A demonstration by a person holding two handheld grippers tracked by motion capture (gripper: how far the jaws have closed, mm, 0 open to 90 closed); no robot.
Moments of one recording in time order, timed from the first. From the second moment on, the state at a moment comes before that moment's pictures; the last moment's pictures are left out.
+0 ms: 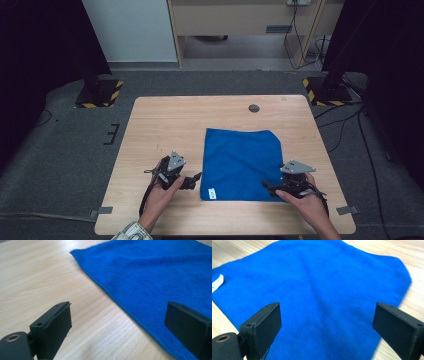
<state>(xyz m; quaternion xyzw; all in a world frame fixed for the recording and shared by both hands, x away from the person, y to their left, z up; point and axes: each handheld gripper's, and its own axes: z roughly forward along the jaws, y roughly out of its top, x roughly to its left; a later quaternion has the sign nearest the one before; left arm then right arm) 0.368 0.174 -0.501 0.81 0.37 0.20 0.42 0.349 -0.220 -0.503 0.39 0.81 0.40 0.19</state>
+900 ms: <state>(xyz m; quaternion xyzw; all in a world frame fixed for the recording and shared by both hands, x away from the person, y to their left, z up) 0.381 0.206 -0.498 0.78 0.41 0.22 0.42 0.359 -0.082 -0.501 0.30 0.86 0.38 0.13</state>
